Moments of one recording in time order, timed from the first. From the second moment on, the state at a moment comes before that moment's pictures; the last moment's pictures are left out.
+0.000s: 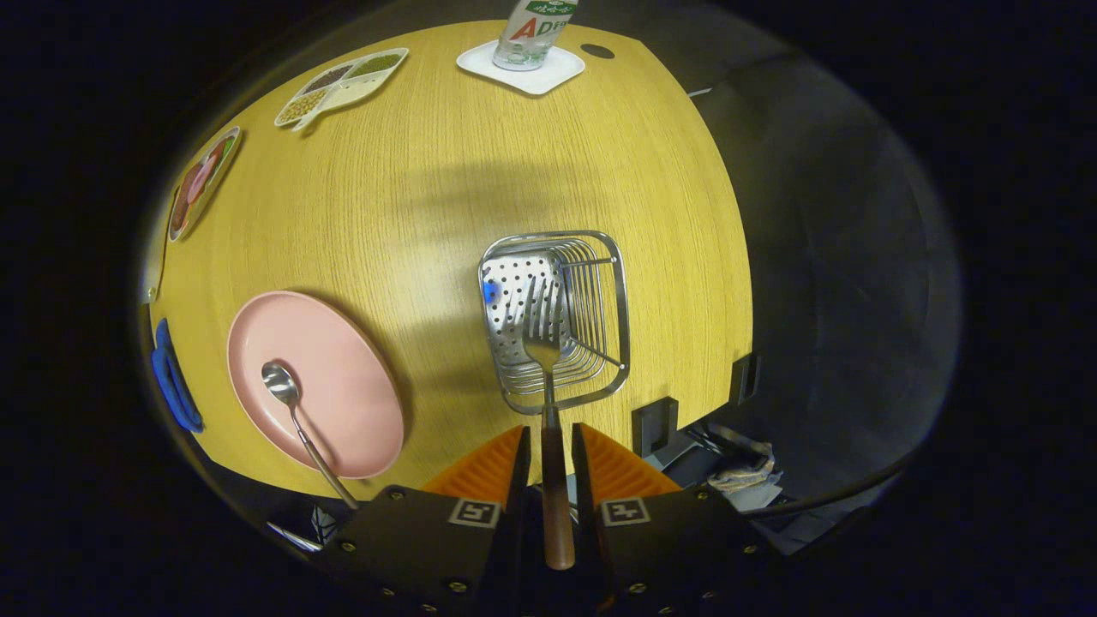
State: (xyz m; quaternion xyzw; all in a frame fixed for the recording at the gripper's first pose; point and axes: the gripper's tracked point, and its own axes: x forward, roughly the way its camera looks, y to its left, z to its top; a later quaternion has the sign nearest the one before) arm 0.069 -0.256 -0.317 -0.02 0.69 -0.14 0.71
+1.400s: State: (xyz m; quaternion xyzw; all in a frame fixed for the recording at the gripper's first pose) arm 0.065 -0.160 -0.274 -0.07 0.62 -0.11 0.77
